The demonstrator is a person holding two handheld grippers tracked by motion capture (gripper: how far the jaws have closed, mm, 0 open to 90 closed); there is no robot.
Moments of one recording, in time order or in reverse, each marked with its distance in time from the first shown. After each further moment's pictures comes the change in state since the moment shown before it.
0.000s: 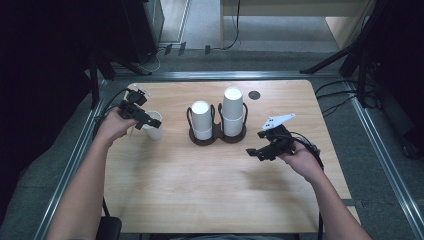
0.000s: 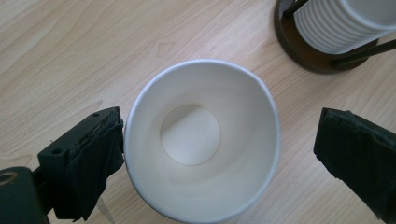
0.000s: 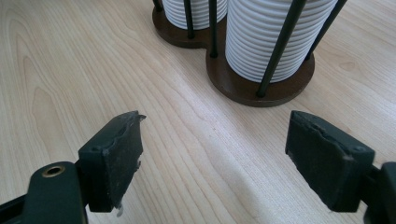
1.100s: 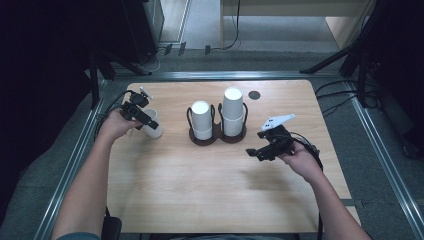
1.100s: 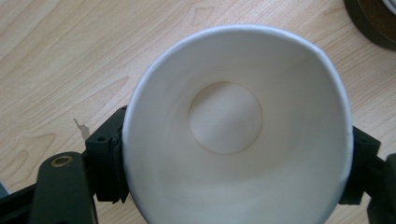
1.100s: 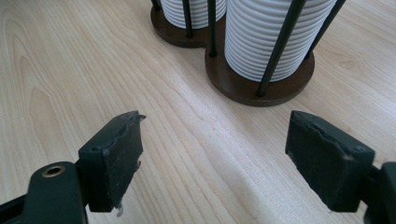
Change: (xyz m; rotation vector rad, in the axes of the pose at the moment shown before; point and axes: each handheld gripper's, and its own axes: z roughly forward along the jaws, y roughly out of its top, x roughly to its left) left arm 0.013 0.001 0.025 0.129 0.097 -0.013; right arm 0.001 0.000 0.002 0.000 -0.008 0.006
